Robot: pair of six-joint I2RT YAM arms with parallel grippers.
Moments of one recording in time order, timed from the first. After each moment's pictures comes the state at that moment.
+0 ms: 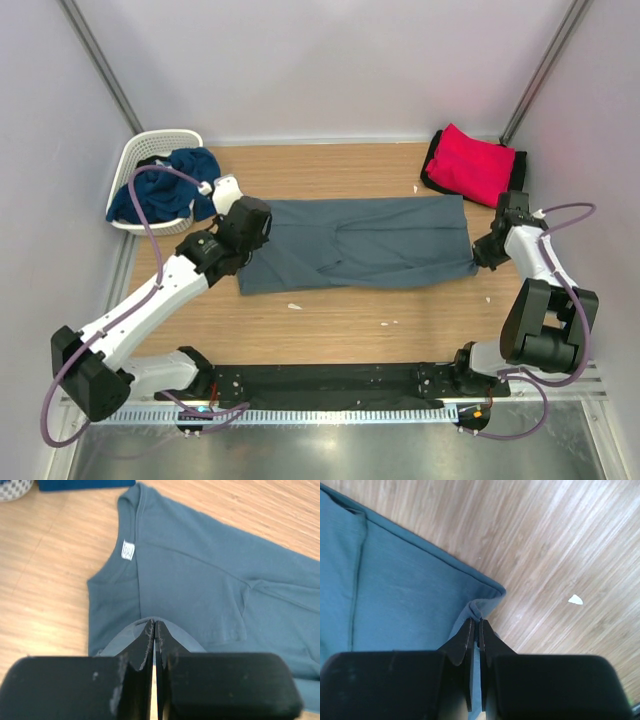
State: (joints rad) left arm -0.67 1.17 1.07 -0.67 -0.64 -0.81; right arm -0.27 1.41 0.93 -0.72 0.17 0.87
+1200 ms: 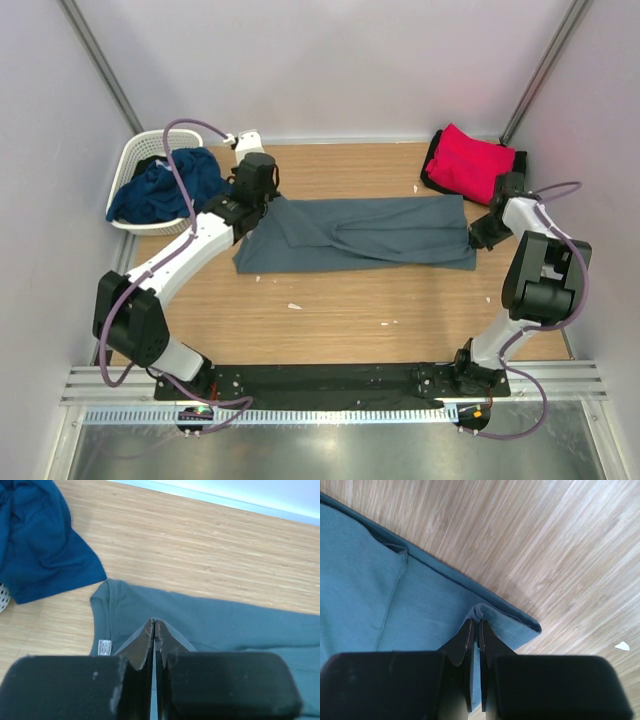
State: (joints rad) left arm -0.51 1.49 1.23 -0.23 -0.54 -0.42; right arm -0.27 1.70 1.15 -0.69 0.11 0.82
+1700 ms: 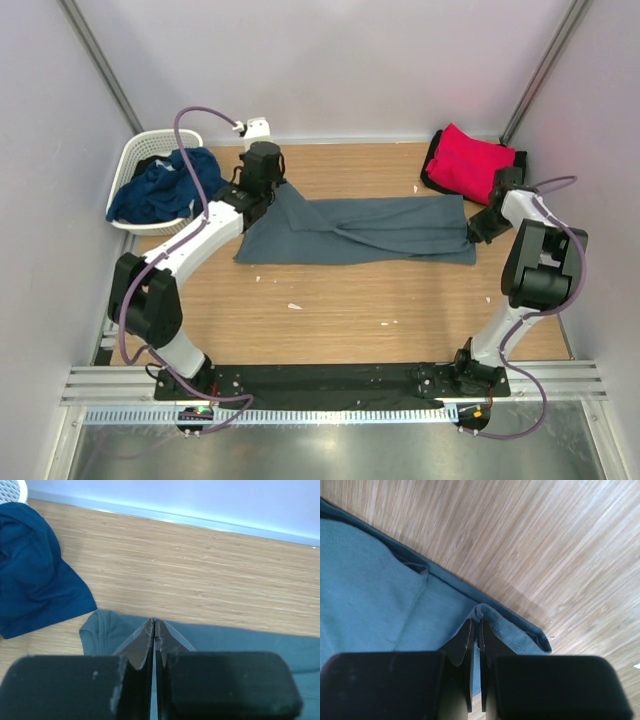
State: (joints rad) left arm -0.49 1.62 1.33 -0.10 -0.53 -0.34; right arm -0.27 1.80 1.24 -0.68 0.08 0.81
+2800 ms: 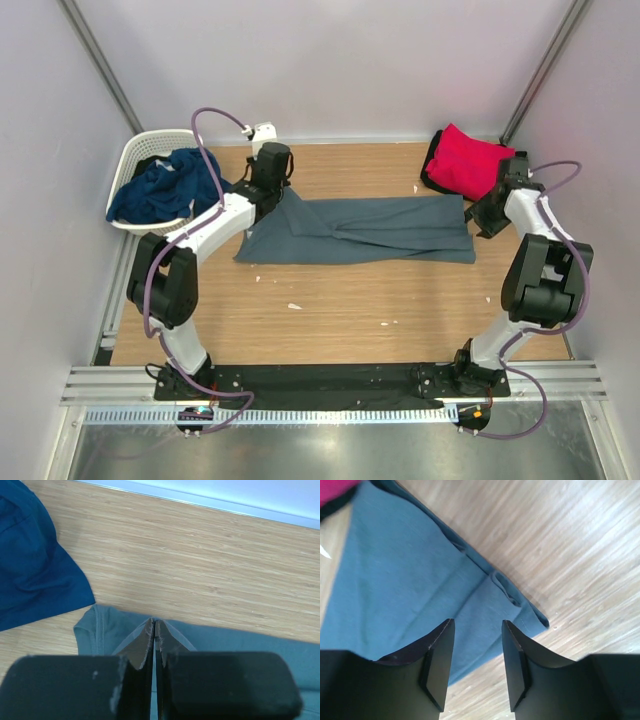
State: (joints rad) left arm -0.48 1.78 1.39 -0.10 -0.55 -0.38; right arm -0.25 1.70 1.27 -0.67 0.06 0.69
